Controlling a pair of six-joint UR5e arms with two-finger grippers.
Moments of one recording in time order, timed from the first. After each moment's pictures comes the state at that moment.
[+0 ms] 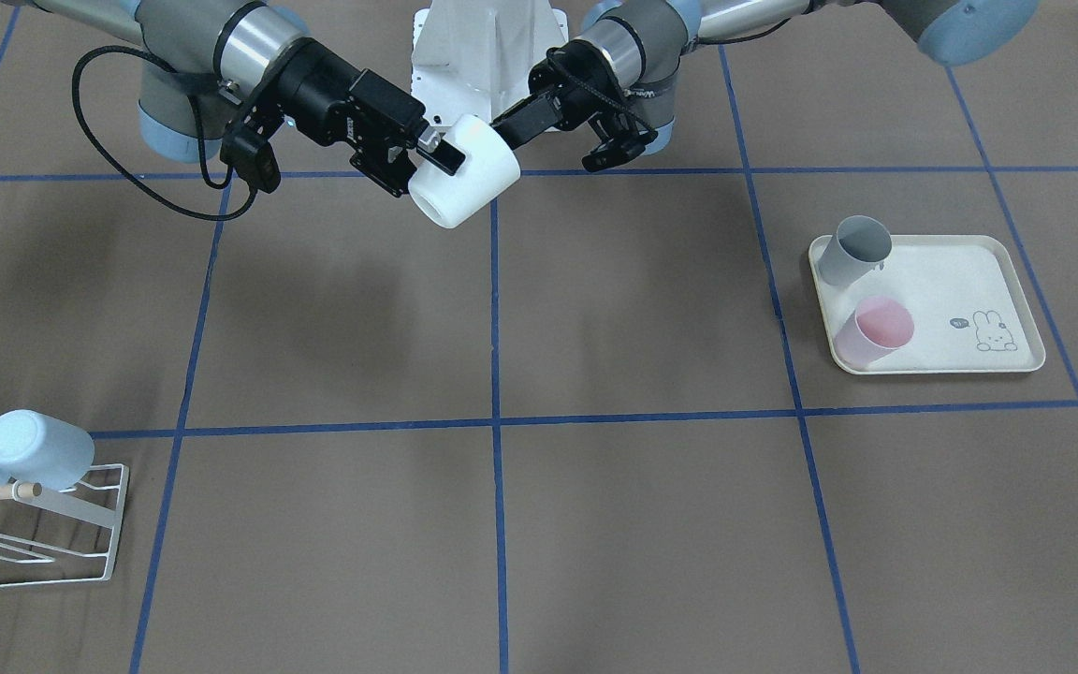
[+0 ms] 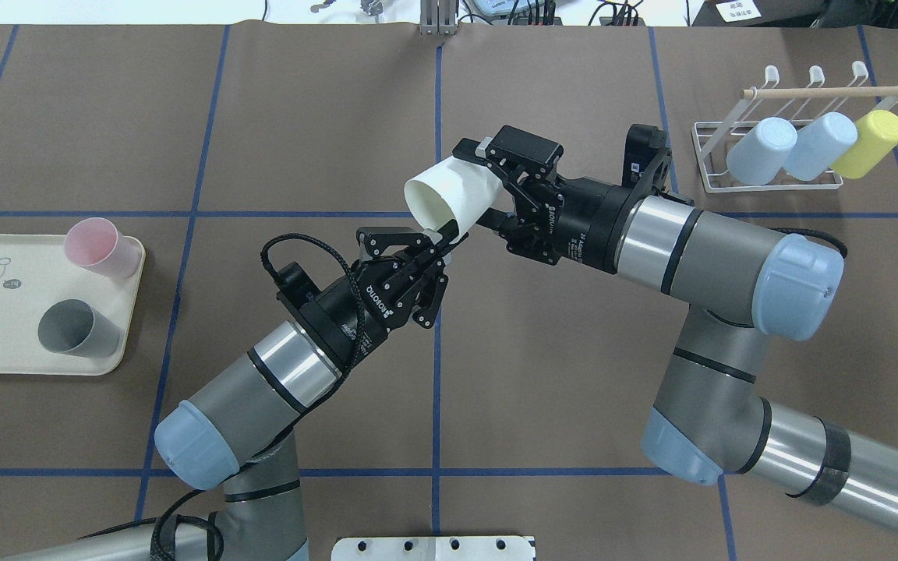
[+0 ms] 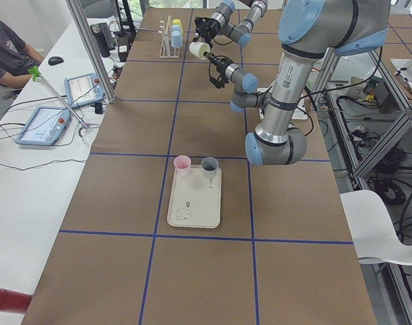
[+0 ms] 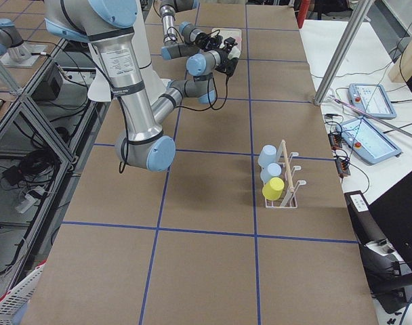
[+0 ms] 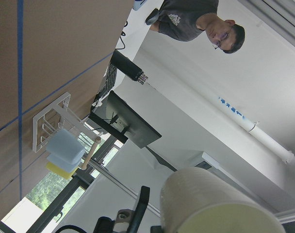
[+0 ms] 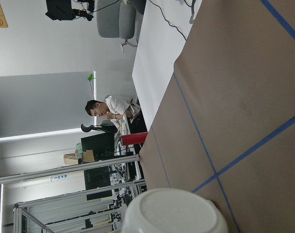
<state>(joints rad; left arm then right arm) -0.25 -2.17 -1.53 -3.28 -1.00 -2.42 0.53 -1.16 1.79 -0.28 1.53 2.07</state>
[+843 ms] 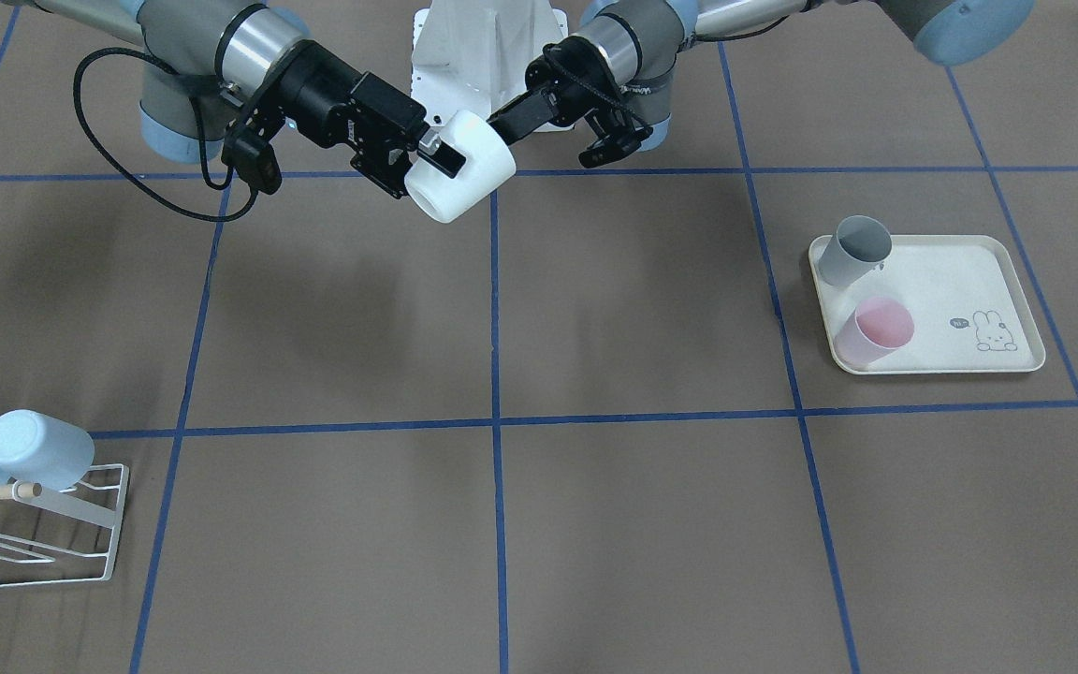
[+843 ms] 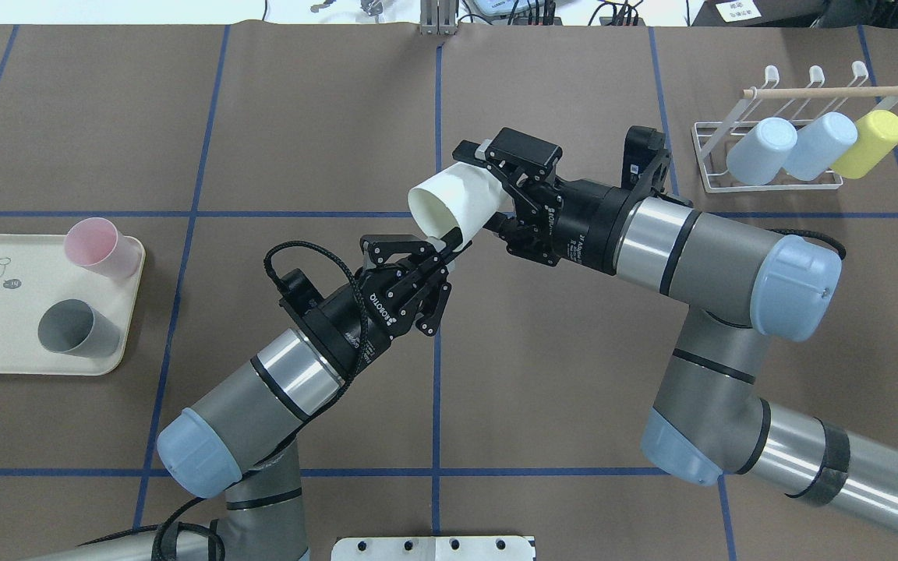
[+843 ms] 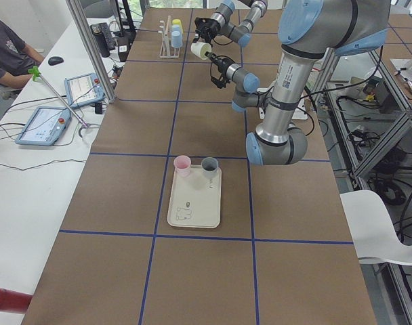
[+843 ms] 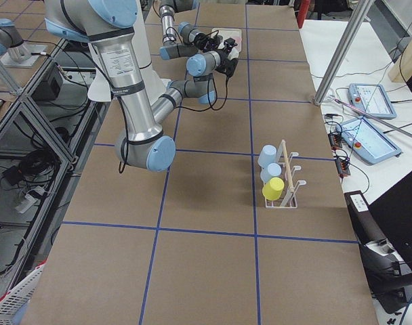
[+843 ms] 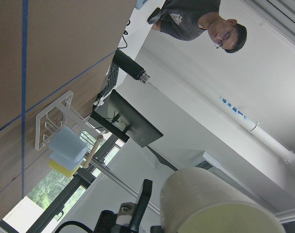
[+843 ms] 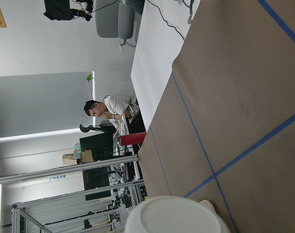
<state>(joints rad) -0.23 -2.17 -1.53 -3.28 -1.00 -2.41 0.53 -1.16 1.78 -0.28 1.53 2.07</state>
